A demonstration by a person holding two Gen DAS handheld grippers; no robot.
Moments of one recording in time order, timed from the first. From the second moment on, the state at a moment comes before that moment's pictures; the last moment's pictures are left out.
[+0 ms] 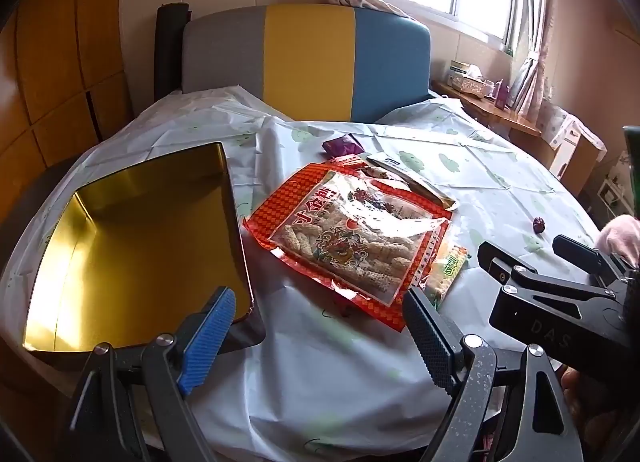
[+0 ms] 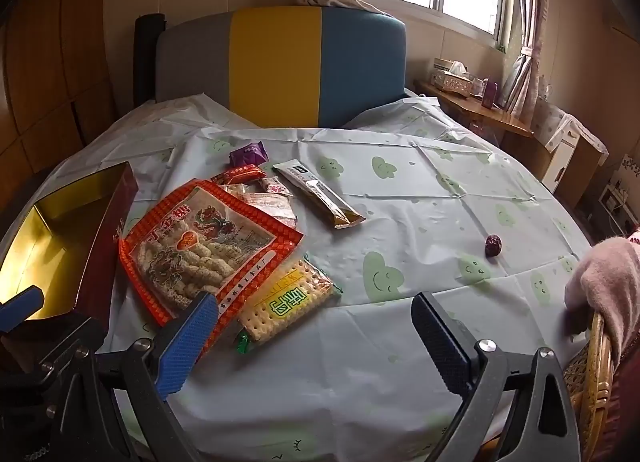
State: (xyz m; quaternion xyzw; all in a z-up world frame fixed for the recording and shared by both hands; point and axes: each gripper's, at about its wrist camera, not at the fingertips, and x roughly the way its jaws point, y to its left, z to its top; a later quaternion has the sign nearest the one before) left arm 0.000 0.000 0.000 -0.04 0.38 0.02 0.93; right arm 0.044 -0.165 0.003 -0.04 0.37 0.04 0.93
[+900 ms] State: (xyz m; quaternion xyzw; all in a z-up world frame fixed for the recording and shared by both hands) left arm 0.009 -0.002 -0.011 -0.08 0.42 -0.04 0.90; right arm 0.061 -0.181 0.017 -0.07 0.35 0.02 0.93
